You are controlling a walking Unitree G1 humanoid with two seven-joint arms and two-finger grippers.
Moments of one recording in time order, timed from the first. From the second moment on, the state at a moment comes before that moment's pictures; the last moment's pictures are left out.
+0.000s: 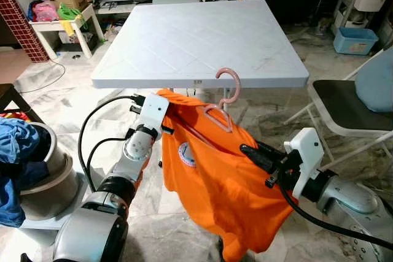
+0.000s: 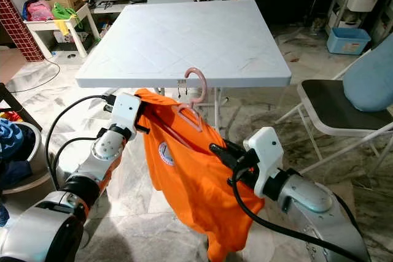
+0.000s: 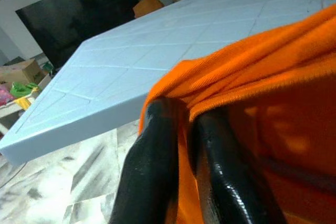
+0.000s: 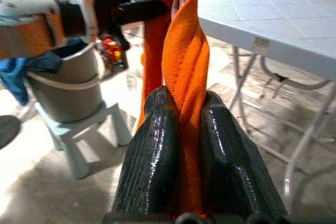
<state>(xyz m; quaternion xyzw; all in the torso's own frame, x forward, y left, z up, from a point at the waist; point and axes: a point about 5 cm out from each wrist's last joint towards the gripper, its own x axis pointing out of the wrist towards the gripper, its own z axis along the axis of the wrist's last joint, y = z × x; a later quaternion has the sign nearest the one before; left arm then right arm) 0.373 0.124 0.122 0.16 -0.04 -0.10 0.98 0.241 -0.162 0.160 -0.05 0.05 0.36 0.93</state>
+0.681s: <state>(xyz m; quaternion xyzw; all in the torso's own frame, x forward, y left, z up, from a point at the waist) 0.376 0.137 0.122 0.19 -0.02 -0.08 0.98 0.233 -0.188 0.172 -0.15 0.07 0.39 0.91</state>
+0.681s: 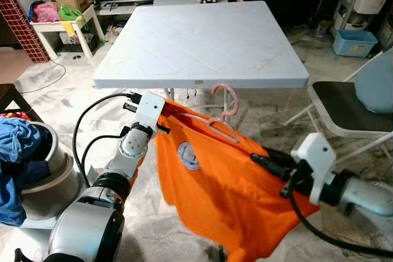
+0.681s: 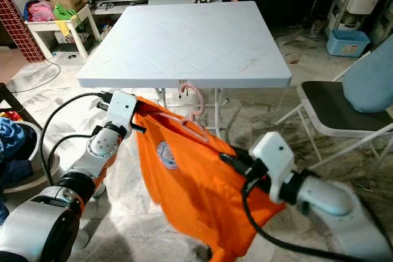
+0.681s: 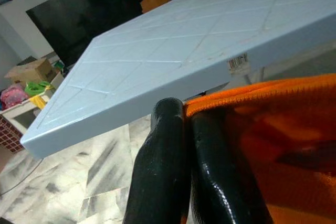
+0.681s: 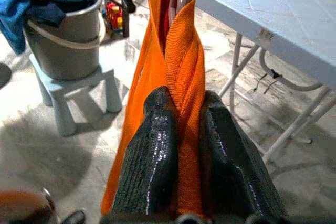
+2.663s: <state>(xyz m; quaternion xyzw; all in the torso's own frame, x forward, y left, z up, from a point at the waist) 0.356 0.099 0.083 0.00 0.09 -0.21 0.97 0.255 -0.244 0.205 -0.01 -0.04 0.28 0.96</state>
